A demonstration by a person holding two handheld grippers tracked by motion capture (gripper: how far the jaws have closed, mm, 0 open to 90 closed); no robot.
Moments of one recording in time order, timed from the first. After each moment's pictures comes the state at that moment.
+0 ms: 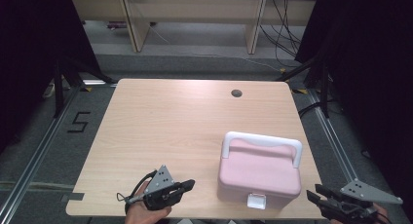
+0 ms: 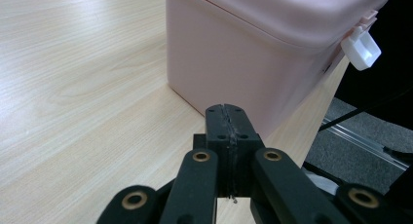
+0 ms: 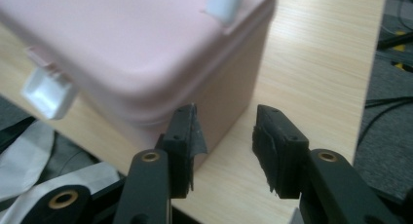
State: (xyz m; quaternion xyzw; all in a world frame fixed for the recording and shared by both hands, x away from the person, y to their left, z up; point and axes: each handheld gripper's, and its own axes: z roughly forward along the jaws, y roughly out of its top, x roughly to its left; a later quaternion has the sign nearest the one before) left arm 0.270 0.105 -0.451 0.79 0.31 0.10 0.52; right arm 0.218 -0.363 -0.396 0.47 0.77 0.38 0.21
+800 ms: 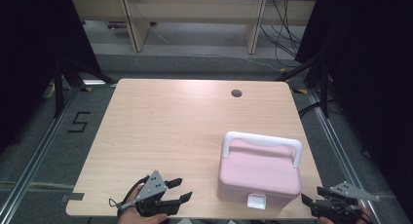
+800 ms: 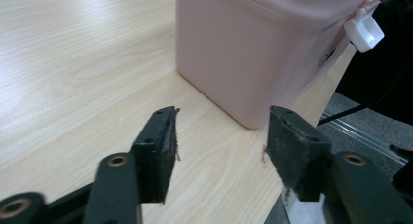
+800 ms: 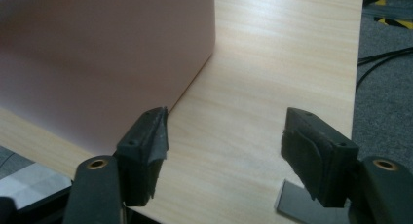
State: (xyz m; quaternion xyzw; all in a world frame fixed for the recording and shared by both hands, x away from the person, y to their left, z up) left arm 0.257 0.122 -0.459 0.79 0.32 0.11 0.52; right arm 0.236 -0.377 -0.462 0.54 0.74 0.35 0.19
